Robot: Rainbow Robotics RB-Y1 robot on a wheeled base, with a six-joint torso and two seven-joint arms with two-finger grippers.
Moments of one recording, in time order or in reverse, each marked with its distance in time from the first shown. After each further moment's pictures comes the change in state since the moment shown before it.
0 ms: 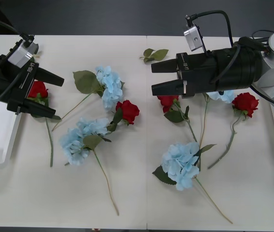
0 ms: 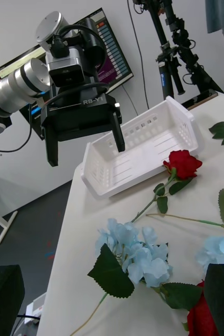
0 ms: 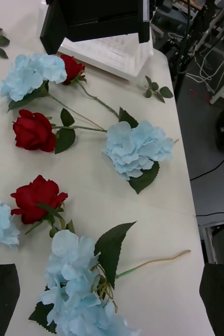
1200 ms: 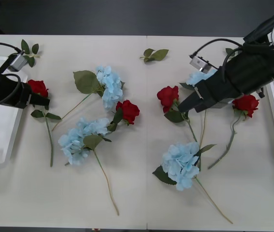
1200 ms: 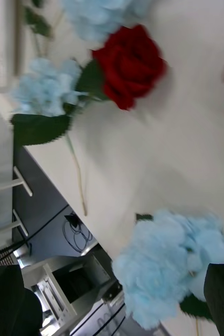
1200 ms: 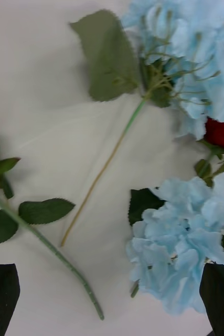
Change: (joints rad) right arm -0.051 -0.049 -0.088 0.002 0.660 0.434 -1.163; left arm 0.087 -0.002 0.000 0.016 -0.603 -0.218 1.008
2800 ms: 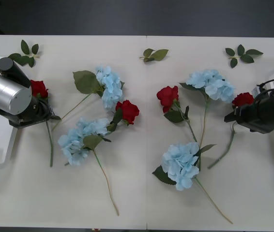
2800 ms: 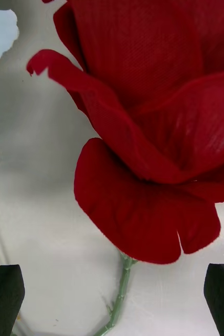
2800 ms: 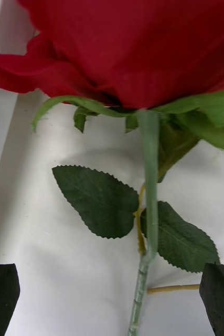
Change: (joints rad) right arm 0.258 -0.163 0.095 0.074 0.414 -0.491 -0.440; left arm -0.117 -0.184 -0.321 0.109 -0.705 0.015 0.916
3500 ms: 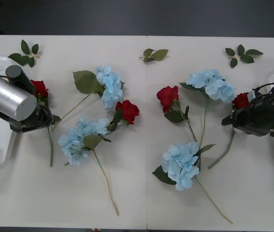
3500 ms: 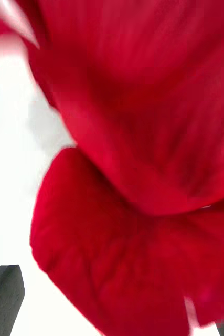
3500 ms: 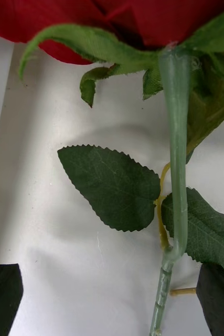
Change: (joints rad) right arm -0.030 0.023 0.092 0.063 0.025 -0.076 0.000; left arm 0.000 -0.007 -0.056 0.015 -0.032 0.000 -0.001
